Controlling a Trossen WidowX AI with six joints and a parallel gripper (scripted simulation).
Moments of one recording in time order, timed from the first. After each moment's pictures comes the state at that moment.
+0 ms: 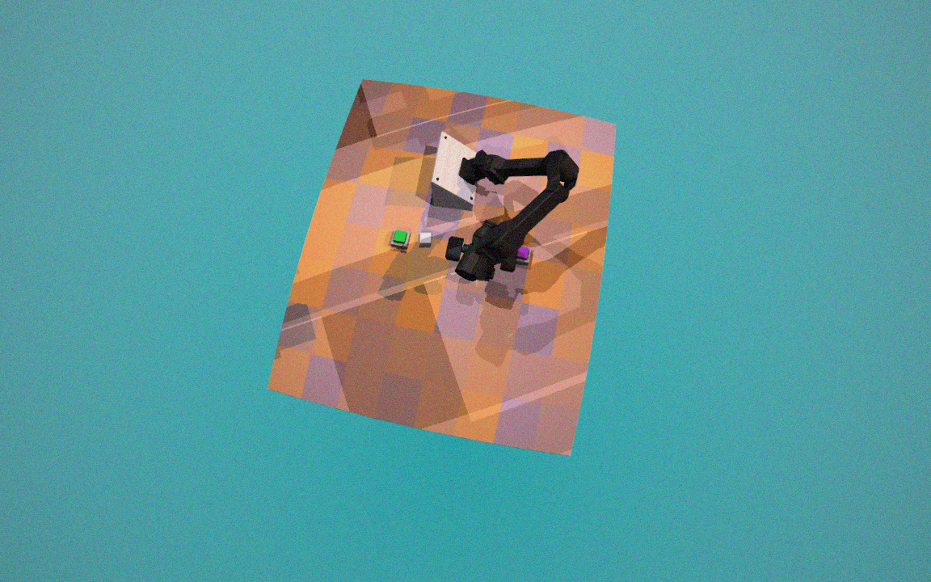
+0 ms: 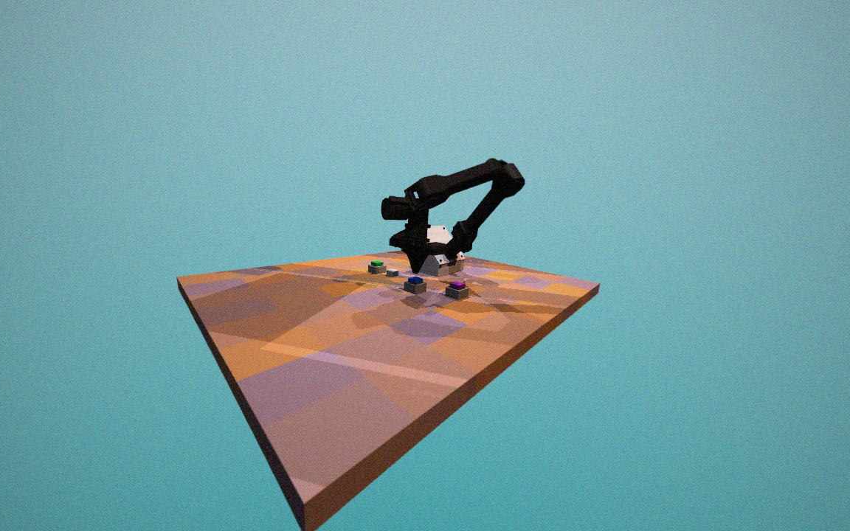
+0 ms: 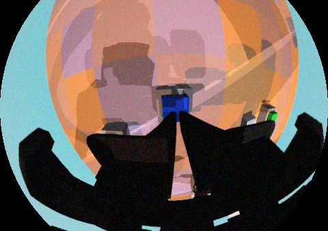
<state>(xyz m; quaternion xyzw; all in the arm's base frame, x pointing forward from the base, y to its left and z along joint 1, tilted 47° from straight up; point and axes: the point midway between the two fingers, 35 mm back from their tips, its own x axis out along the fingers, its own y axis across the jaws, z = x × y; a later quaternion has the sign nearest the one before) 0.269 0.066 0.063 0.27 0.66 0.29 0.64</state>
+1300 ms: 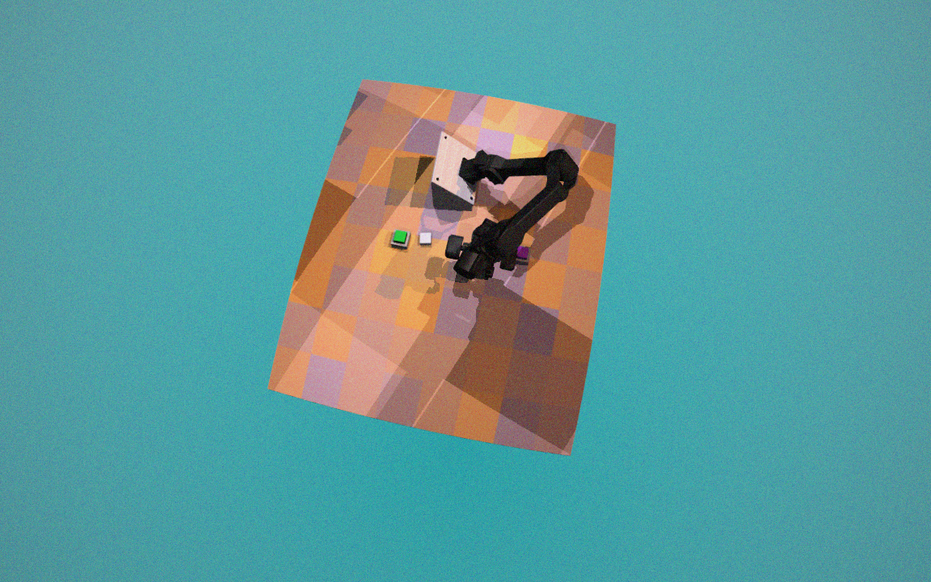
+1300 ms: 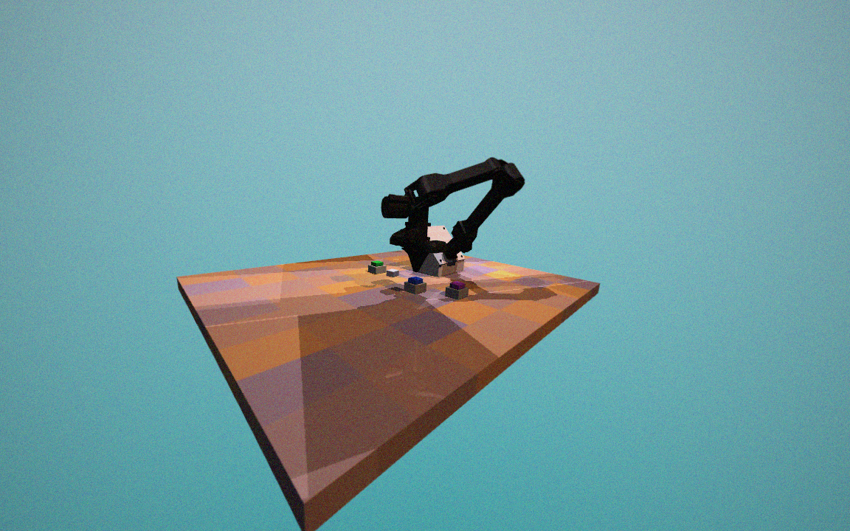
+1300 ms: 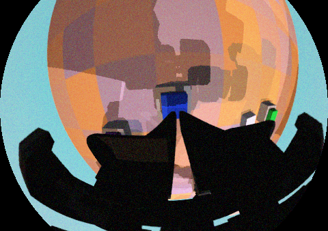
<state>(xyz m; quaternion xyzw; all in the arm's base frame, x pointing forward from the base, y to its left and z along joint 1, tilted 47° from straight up) 0.267 0.062 0.065 0.27 0.67 0.28 0.63</state>
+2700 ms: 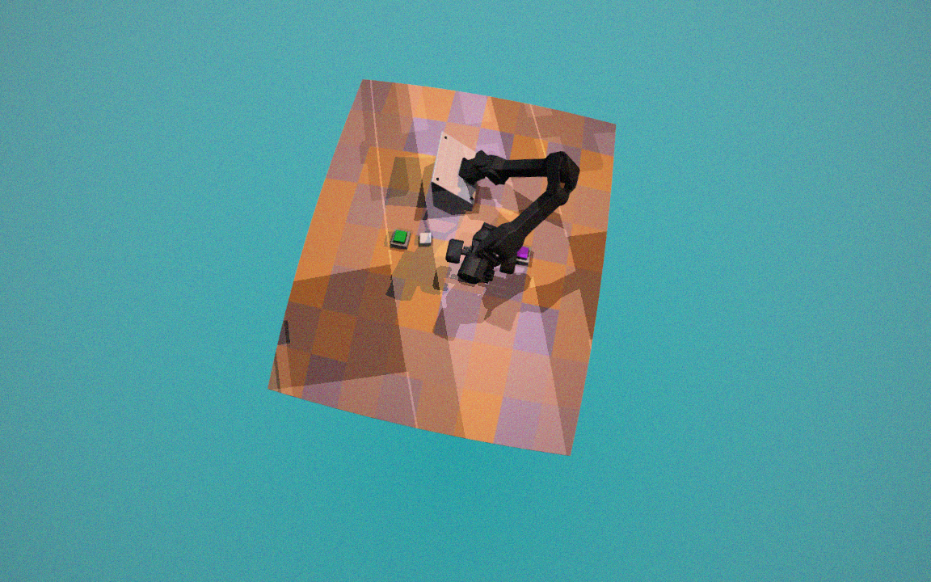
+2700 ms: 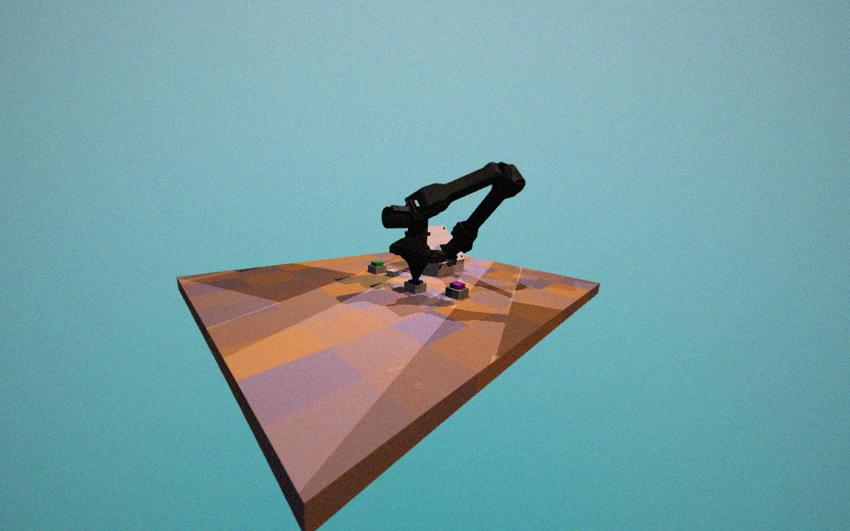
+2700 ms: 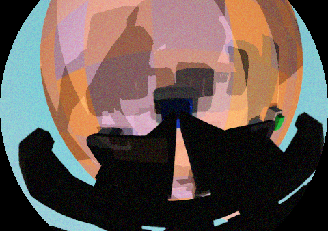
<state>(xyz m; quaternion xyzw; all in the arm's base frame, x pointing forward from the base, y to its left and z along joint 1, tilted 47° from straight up) 0.267 0.082 0.048 0.27 0.66 0.29 0.64</state>
